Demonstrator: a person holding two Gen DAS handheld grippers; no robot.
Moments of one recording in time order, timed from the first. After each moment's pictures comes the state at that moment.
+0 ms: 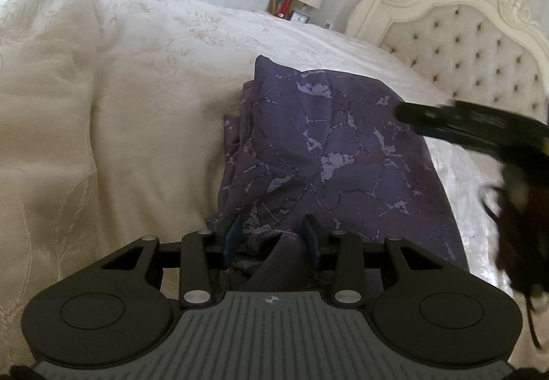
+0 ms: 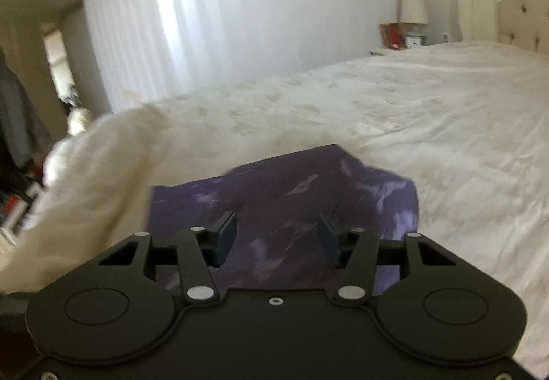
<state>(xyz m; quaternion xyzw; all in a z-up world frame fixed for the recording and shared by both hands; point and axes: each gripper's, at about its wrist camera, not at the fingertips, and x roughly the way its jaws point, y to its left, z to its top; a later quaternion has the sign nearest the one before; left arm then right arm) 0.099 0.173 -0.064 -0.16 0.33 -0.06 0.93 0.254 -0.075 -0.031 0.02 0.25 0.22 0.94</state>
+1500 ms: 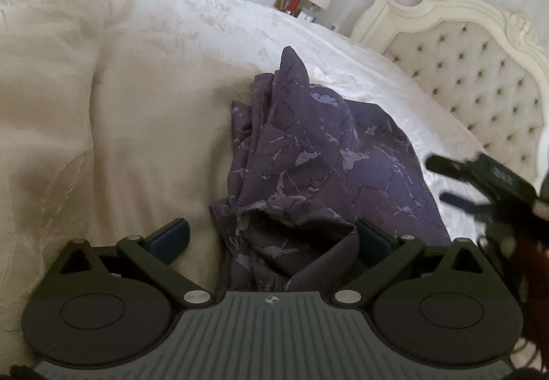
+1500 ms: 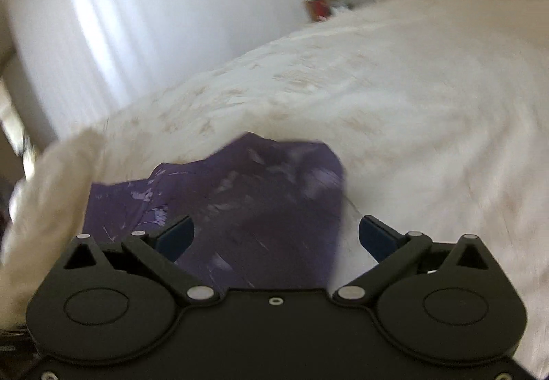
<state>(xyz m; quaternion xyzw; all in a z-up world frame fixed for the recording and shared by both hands) 0.106 0.190 -0.079 -0.21 0.34 -0.07 0.91 0.242 -0.138 -0.060 0.14 0.29 0.13 0.94</state>
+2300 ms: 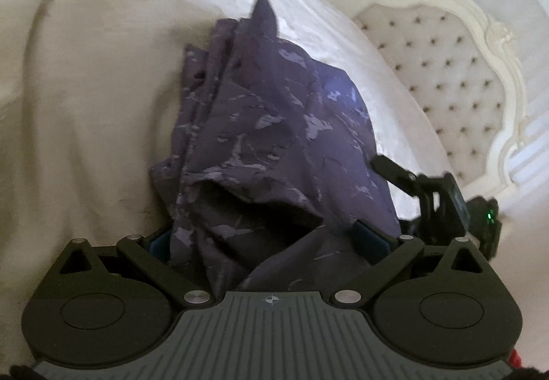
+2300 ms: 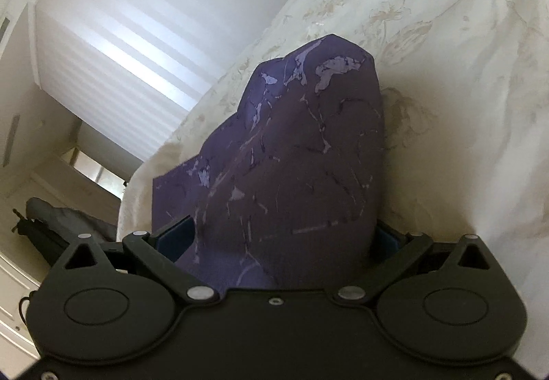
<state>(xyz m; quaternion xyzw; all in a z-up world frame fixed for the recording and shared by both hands) 0.132 0.188 -0.090 -0.29 0.41 -0.18 0.85 0.261 -0.157 -0.120 0.33 0.34 0.27 0.84</state>
